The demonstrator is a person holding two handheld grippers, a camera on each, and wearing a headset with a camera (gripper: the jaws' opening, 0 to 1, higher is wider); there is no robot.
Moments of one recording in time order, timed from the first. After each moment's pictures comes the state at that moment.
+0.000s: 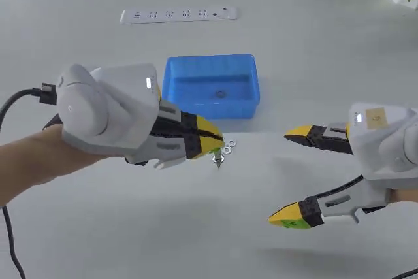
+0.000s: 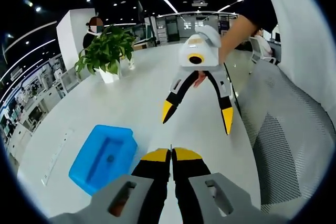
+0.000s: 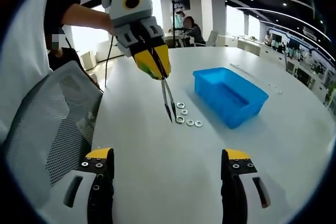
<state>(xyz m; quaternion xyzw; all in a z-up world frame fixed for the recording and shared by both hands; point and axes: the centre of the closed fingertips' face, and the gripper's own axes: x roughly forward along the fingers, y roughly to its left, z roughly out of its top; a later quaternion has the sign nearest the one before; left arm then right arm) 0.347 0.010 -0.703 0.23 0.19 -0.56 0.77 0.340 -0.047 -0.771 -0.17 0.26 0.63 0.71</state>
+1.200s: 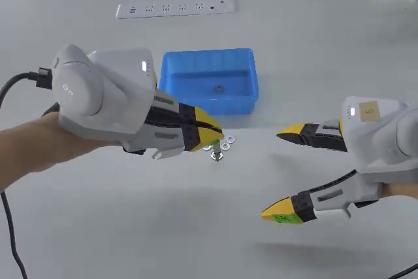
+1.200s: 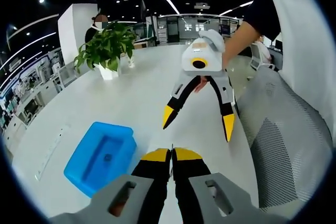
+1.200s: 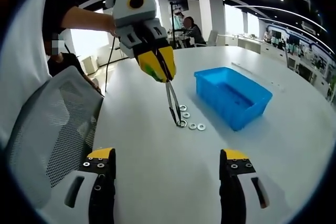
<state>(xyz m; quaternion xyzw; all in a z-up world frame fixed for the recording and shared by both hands) 0.353 0.012 -0.704 0.20 0.21 -0.57 0.77 0.342 -0.030 -0.770 -0.16 0.26 0.63 0.71</state>
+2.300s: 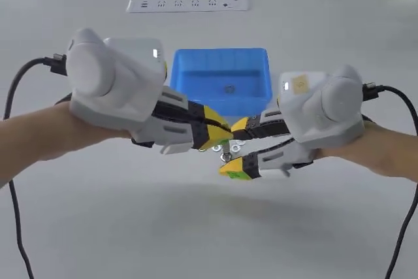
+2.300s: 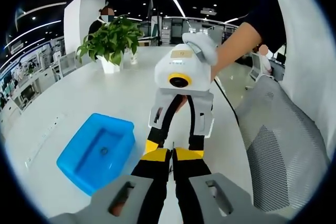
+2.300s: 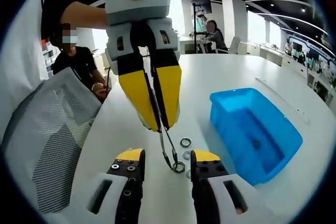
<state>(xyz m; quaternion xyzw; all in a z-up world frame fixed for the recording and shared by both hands) 0.358 0.017 -0.709 0.15 0.24 -0.57 0.77 0.360 0.050 -0.775 -0.18 0.23 0.70 0.65</state>
